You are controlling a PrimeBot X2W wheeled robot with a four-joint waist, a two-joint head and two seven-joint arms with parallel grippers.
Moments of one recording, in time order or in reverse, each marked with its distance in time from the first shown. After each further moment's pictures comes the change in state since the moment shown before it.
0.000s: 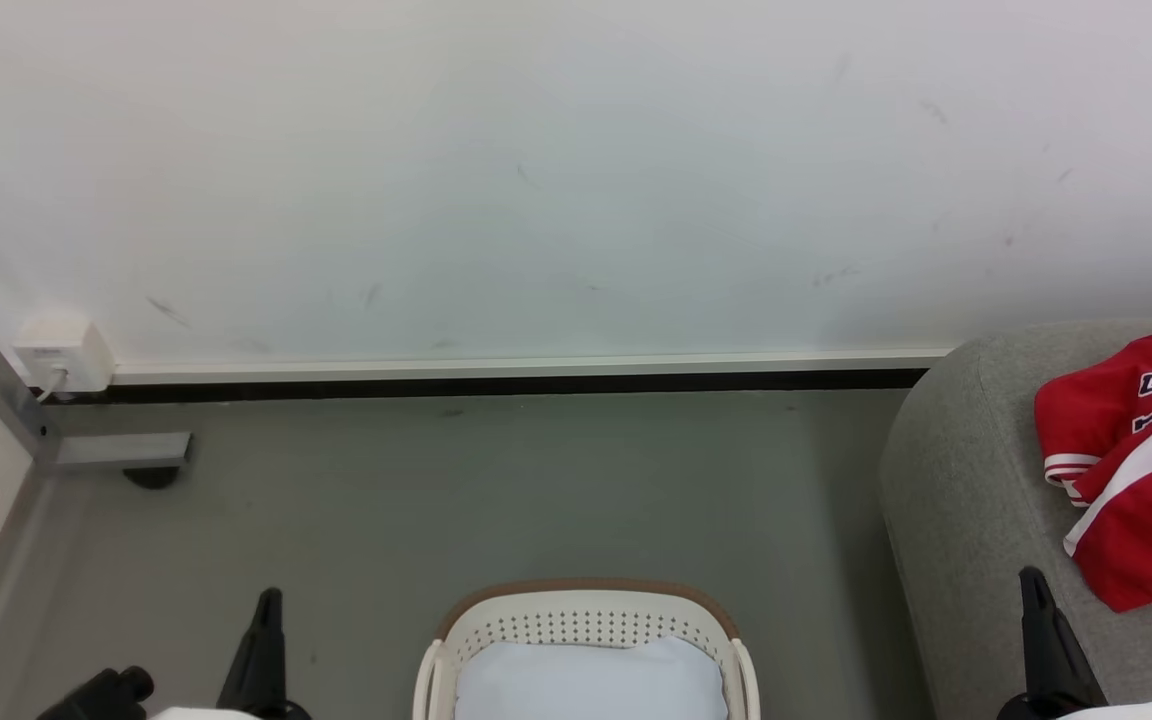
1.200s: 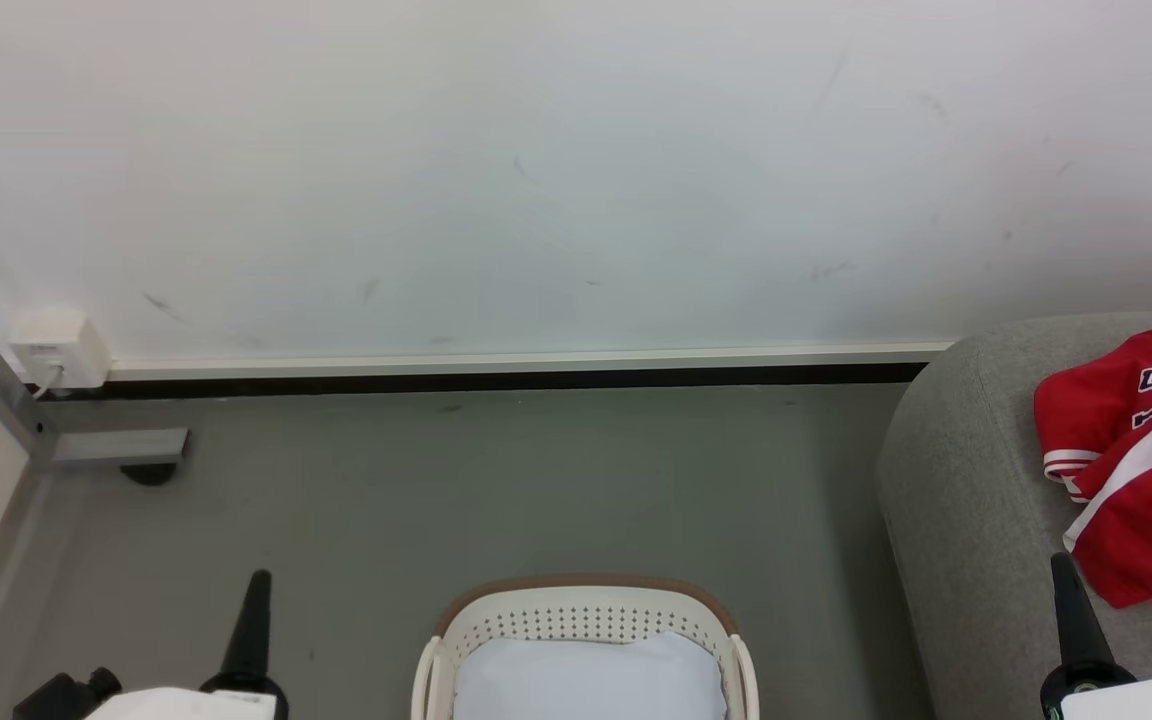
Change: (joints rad) left arm -0.031 -0.007 0.040 -0.016 -0.453 0.000 0.120; right arm -0.038 0.004 -0.064 0.002 0.418 0.000 0.115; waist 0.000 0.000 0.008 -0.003
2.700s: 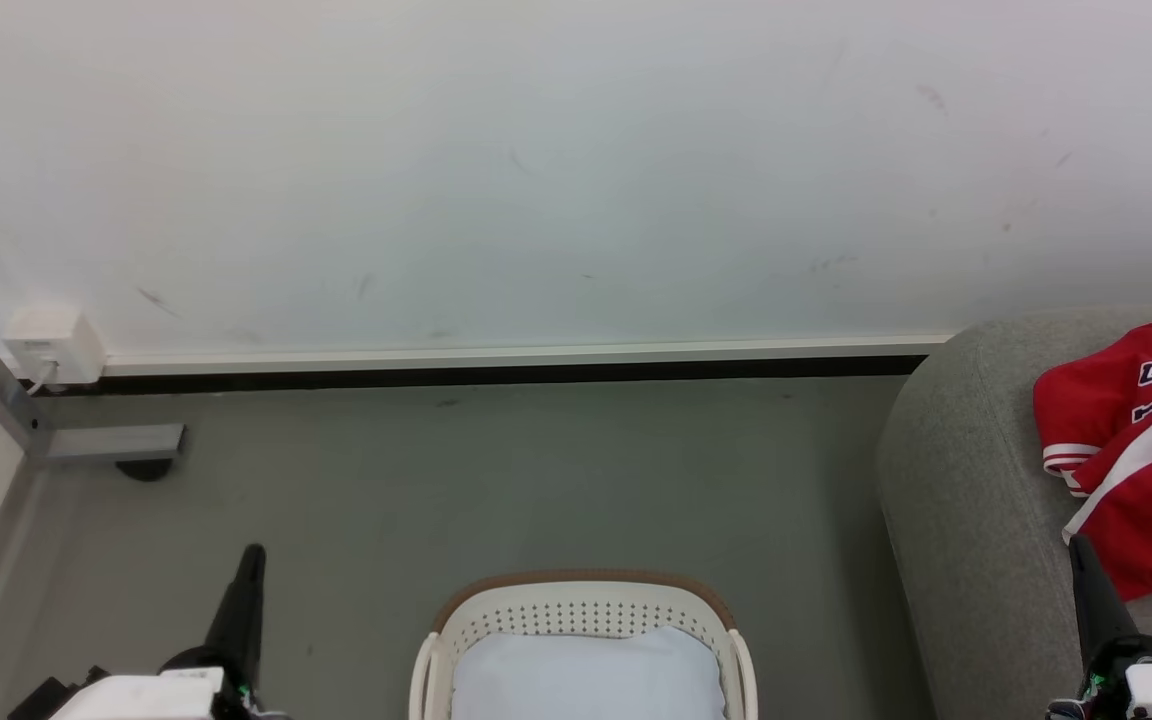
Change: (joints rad) left arm -0.030 -0.004 0.033 -0.011 -0.383 -0.003 0.103; right arm -0.034 0.007 -0.060 0.002 0.344 0.000 0.104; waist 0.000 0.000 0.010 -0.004
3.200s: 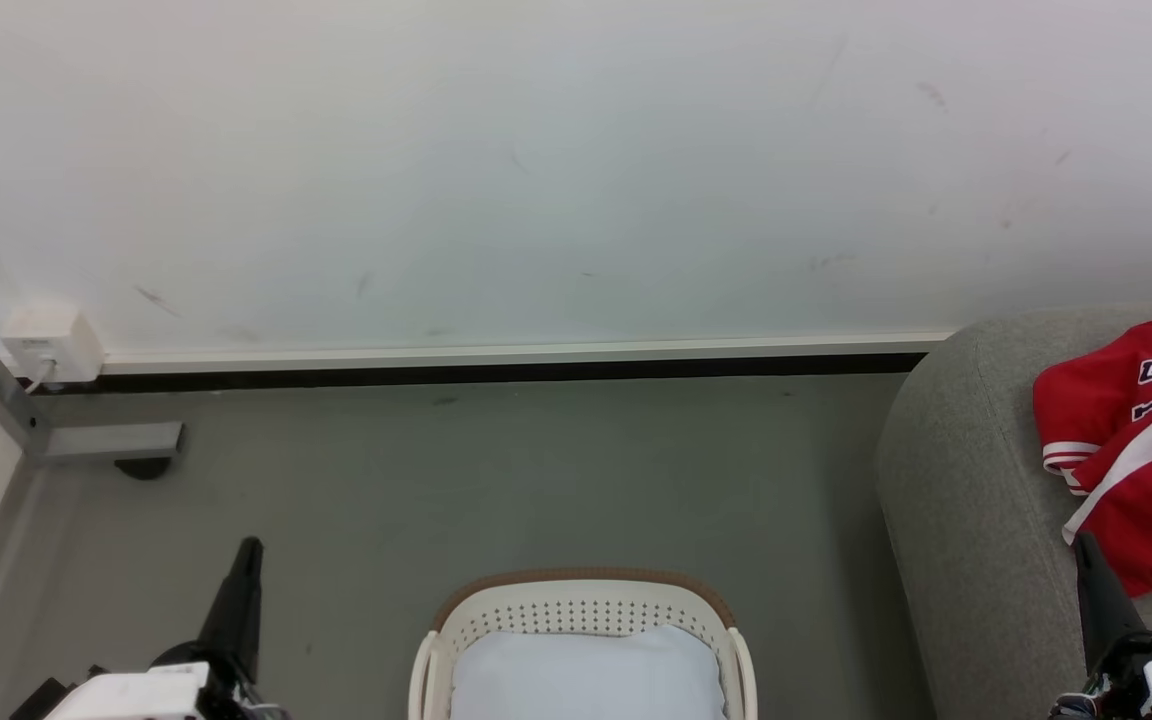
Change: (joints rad) left arm -0.008 -0.001 0.010 -0.003 -0.100 0.000 0.027; right arm -0.006 0.002 -0.017 0.000 0.100 0.000 0.029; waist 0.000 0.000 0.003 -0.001
